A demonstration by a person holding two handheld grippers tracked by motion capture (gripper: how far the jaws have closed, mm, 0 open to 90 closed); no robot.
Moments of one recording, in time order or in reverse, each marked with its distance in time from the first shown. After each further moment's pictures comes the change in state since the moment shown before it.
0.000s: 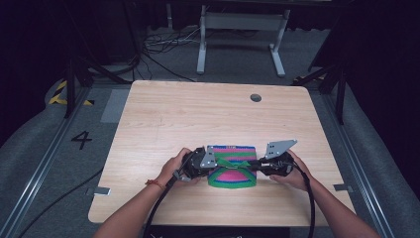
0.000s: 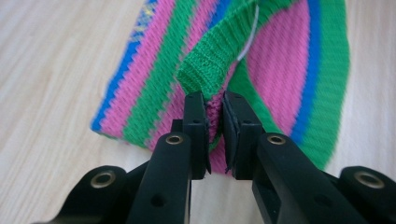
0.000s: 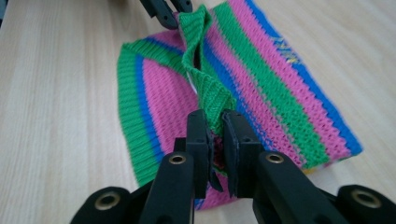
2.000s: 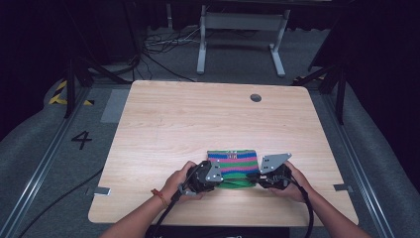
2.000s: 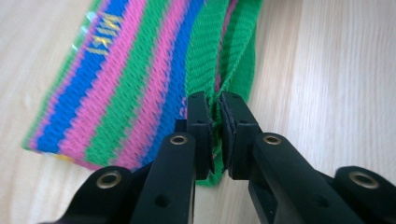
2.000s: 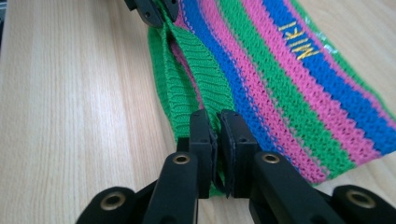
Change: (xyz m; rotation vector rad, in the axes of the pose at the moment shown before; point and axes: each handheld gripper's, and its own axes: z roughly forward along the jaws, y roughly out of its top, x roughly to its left) left arm -0.037 0.009 -0.002 0.018 -0.092 -0.029; right arm 0.037 -0.002 0.006 0.087 -0.029 -0.041
